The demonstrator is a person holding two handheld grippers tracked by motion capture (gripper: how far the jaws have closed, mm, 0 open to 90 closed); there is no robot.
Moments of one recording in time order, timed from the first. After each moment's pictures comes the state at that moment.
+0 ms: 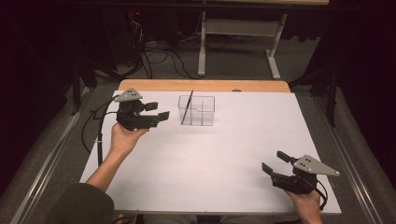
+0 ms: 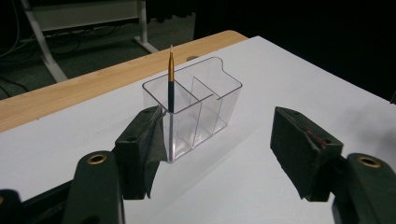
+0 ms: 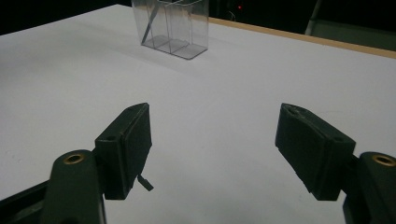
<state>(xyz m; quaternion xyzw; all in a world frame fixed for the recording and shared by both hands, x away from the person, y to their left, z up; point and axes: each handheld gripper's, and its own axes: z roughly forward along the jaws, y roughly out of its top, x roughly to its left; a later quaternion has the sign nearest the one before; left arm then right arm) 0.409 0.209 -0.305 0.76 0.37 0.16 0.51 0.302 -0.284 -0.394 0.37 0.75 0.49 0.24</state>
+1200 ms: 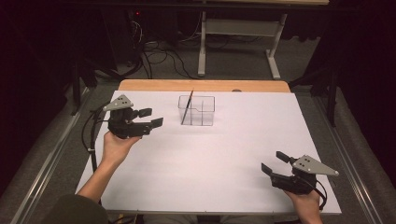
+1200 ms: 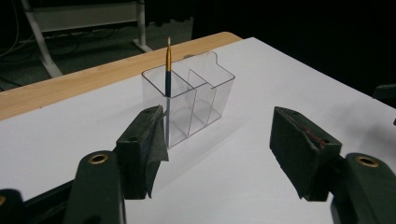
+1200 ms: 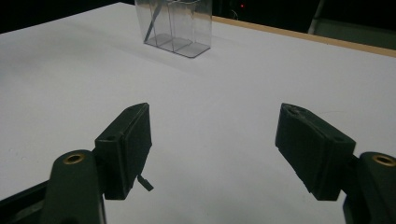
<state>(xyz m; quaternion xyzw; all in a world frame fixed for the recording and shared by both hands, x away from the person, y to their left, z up) 0.385 0.226 -0.309 0.75 0.37 0.15 0.52 0.302 -0.283 -0.395 0.37 0.75 0.49 0.24</state>
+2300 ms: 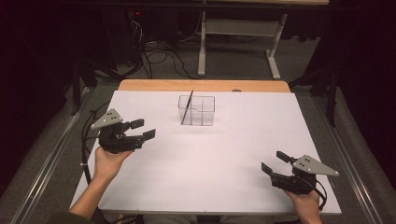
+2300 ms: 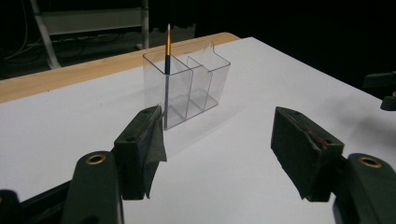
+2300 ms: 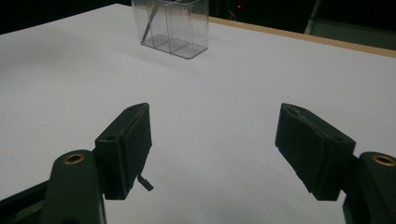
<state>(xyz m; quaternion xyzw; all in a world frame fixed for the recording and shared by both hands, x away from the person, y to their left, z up) 0.349 0.241 -0.326 0.74 0.38 0.16 0.53 0.303 -0.283 -0.395 0.37 0.75 0.49 0.25</state>
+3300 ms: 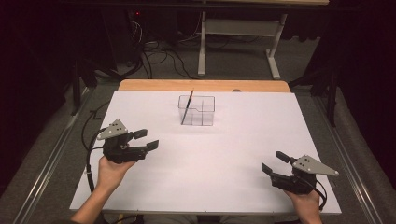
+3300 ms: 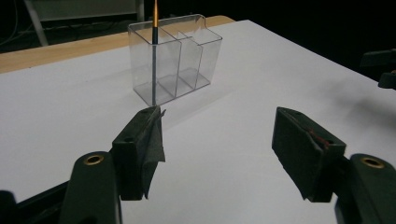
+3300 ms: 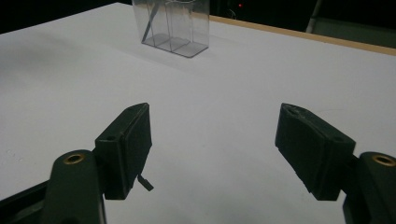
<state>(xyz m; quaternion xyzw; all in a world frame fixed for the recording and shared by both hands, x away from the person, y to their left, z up) 0.335 0.232 -0.348 0.75 0.38 0.15 0.52 0.303 -0.283 -0.395 0.38 0.75 0.49 0.24</state>
